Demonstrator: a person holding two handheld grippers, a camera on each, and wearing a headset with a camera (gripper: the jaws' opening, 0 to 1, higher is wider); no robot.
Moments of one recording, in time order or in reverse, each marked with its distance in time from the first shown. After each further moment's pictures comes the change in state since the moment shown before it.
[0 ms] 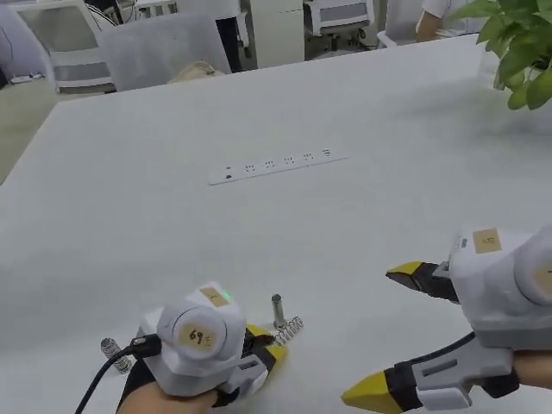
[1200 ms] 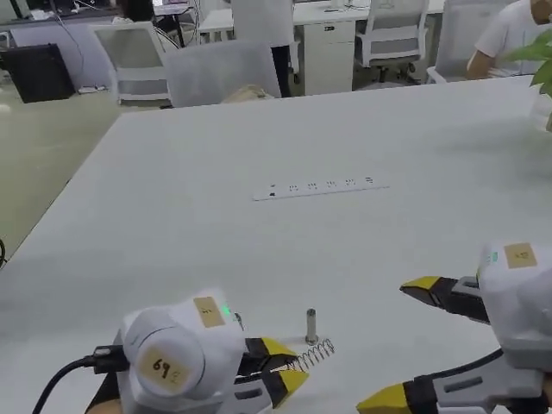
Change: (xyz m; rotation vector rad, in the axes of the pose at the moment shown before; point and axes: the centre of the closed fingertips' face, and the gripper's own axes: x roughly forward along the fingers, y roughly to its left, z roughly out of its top) left arm -0.086 -0.040 0.033 0.142 -0.106 -0.060; right arm -0.004 0.022 0.032 -0.094 -0.026 0.059
